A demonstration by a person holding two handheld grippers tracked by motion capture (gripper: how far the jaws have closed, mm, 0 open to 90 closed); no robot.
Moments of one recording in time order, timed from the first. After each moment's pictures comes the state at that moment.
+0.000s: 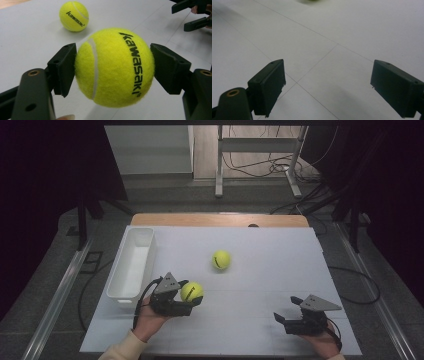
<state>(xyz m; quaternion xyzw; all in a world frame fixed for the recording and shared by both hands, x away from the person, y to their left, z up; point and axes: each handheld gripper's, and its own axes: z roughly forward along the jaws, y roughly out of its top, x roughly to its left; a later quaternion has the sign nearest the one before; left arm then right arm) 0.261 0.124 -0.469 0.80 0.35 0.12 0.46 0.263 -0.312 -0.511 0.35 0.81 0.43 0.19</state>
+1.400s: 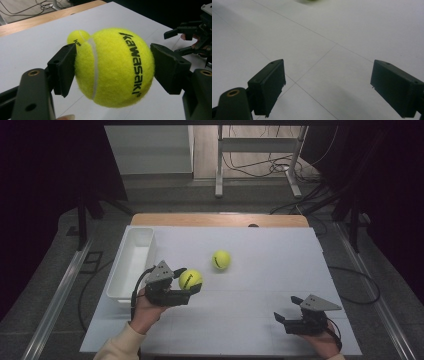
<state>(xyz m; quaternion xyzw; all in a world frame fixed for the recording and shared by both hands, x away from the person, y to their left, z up) 0.269 0.131 -0.435 0.77 0.35 0.14 0.51 0.264 -0.312 -0.511 0.35 0.81 0.43 0.19</state>
